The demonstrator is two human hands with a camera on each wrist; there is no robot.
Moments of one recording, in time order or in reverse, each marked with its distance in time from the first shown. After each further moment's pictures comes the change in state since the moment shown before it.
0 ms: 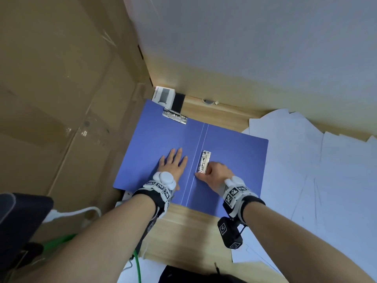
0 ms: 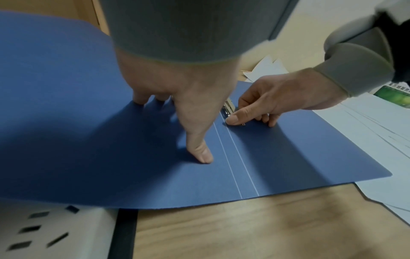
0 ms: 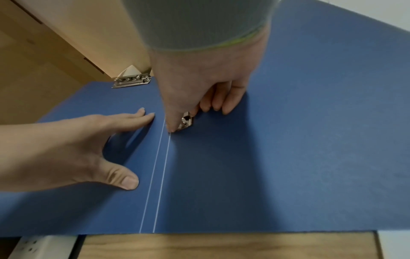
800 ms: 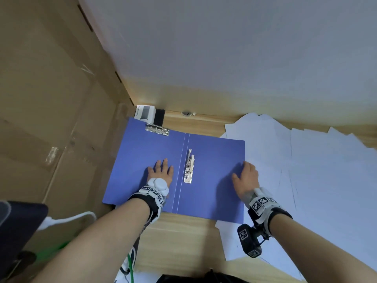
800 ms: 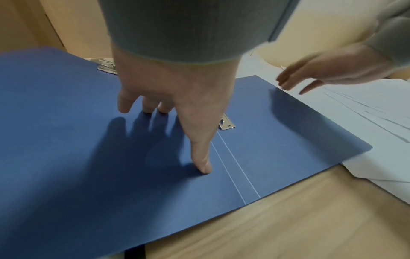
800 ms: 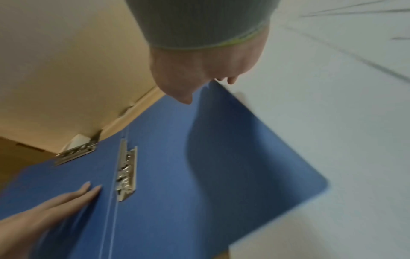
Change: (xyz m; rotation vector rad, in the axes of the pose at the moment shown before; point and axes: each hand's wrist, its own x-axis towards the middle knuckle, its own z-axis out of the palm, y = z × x) left_hand -0.007 0.017 -0.020 0.228 -0.024 -0.068; right_hand -0.024 0.125 -0.023 0.213 0.436 0.193
